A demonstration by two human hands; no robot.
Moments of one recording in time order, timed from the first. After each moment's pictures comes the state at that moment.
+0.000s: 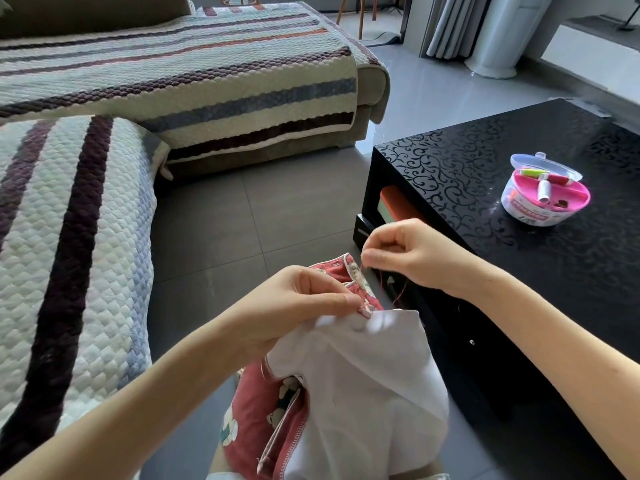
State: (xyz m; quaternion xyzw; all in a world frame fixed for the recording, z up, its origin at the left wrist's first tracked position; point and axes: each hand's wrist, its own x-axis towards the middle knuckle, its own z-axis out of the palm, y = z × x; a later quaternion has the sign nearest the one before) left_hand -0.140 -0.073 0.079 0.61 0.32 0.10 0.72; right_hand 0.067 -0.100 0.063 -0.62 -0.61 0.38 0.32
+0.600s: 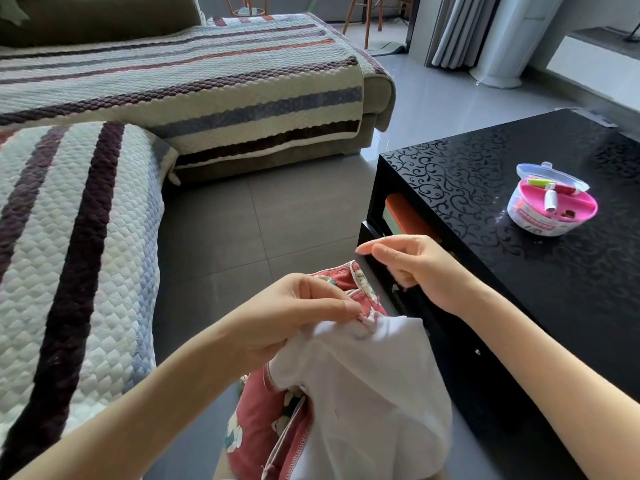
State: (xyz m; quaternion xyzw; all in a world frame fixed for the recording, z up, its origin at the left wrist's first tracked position) left_hand -0.148 -0.070 0.079 0.55 0.32 0.10 0.76; right_hand 0.071 -0.099 0.040 -0.59 -0.50 0.47 0.43
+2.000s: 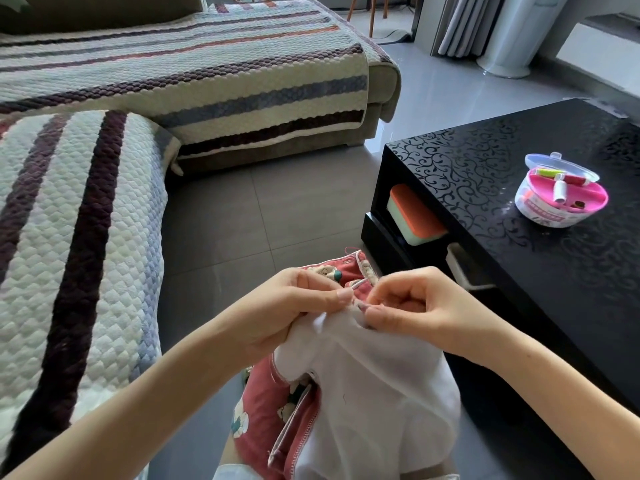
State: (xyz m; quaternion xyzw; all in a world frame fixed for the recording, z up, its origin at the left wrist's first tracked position) left_hand -0.157 -0.071 0.075 0.52 0.33 0.09 0.78; right_hand 0.030 -0.152 0.061 -0.53 -0.58 0.49 0.38
